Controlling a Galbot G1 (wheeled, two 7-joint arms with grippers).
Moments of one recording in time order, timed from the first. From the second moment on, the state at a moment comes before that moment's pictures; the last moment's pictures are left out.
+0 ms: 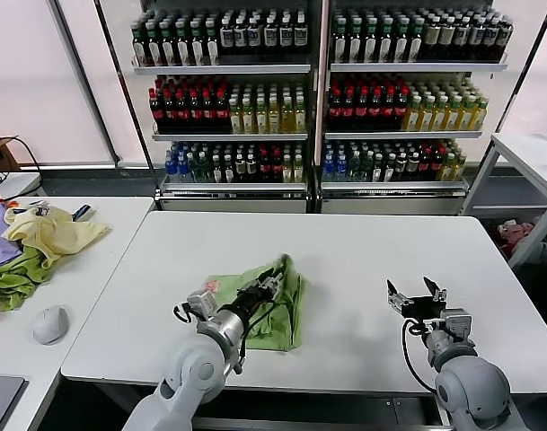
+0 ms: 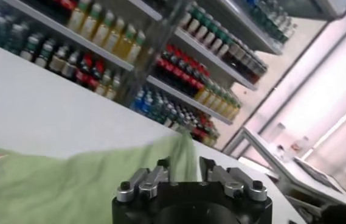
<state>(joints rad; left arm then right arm) 1.02 -1.31 -0.12 -1.92 -0.95 0.47 -0.27 -1.26 1.12 0.54 2.00 0.38 -0.51 0.14</state>
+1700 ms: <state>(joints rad) 1.18 -1.25 -0.23 -1.80 -0.50 0.41 -0.32 -1.29 1.14 0.53 2.04 0.35 -0.50 0.14</state>
